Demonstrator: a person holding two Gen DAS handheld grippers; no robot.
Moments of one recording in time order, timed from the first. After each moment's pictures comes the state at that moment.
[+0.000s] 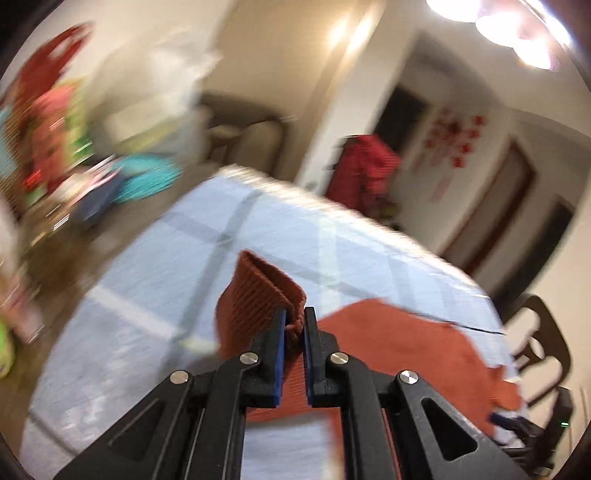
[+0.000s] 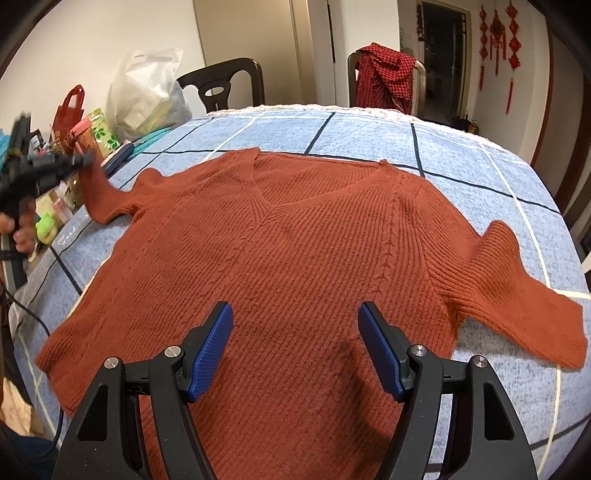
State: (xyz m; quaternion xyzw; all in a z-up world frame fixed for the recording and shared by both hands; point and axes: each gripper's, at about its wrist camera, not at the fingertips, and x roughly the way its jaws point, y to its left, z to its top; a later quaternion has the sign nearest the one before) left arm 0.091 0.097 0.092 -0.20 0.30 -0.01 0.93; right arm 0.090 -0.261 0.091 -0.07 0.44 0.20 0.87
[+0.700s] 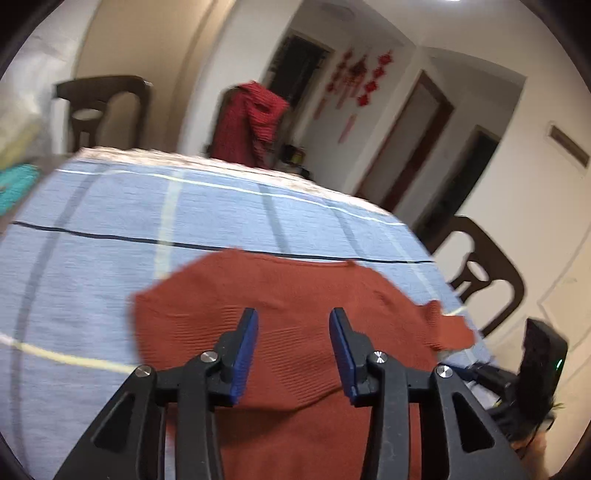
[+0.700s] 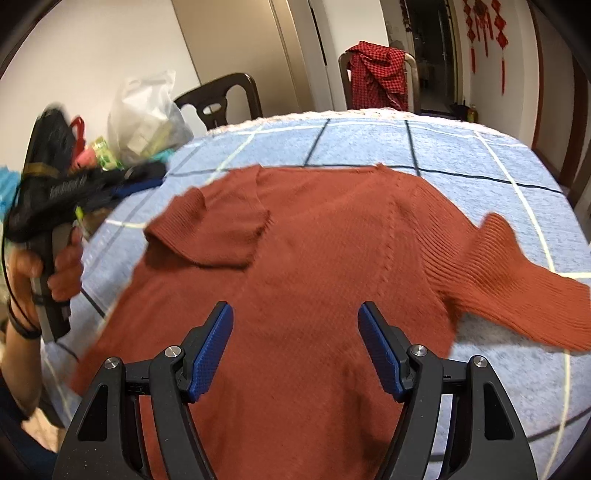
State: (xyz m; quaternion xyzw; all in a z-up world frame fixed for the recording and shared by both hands) left arm 0.114 0.001 0.080 -0.14 0.35 -0.17 0.91; right arm 0.093 -0.269 0.106 0.00 0.44 0.21 0.87
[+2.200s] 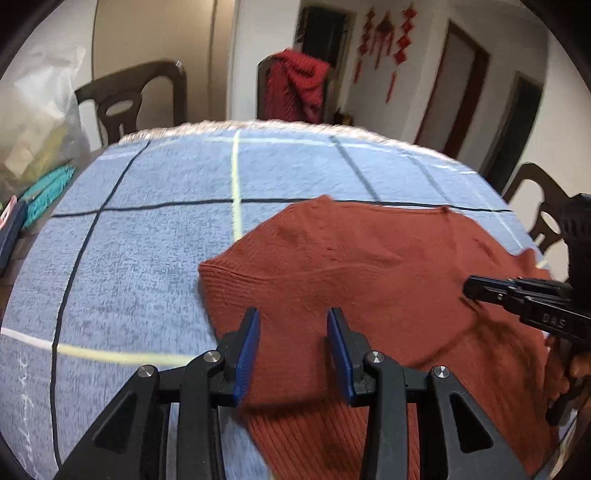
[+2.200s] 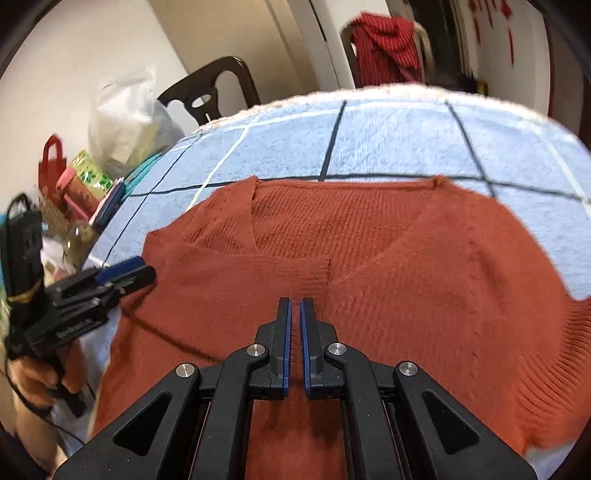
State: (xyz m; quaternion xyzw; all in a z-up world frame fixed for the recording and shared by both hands) left arm 0.136 0.005 0.023 -0.03 0.40 -0.09 0.91; right arm 0.185 -0.219 0.071 0.02 0.48 0.22 0.85
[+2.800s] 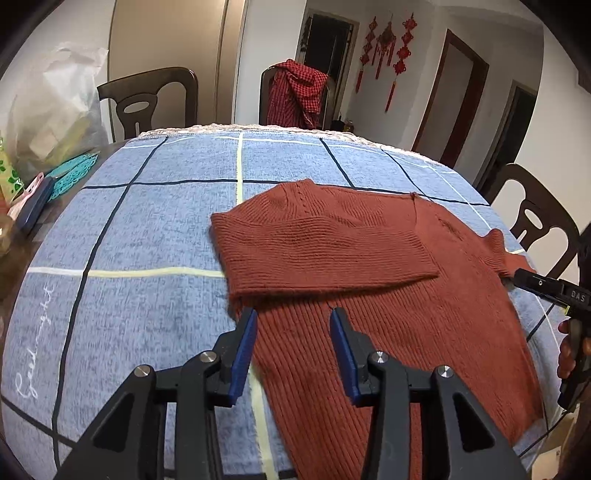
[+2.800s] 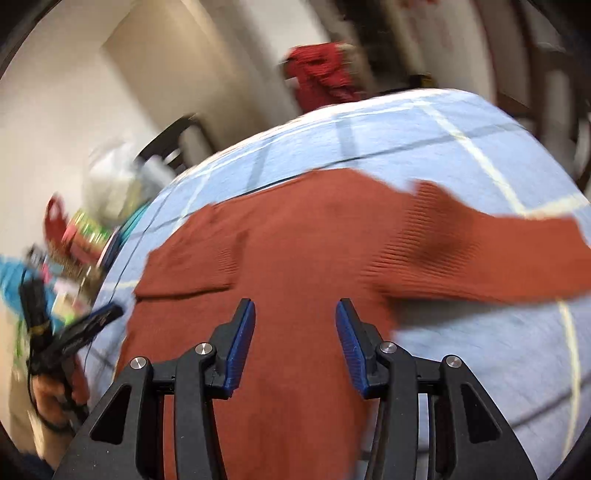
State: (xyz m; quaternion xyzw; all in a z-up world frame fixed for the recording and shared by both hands) left arm 0.065 0.003 0.038 -0.05 0.40 -0.09 0.91; right arm 0.095 -0.346 0.098 0.14 0.44 0.13 0.88
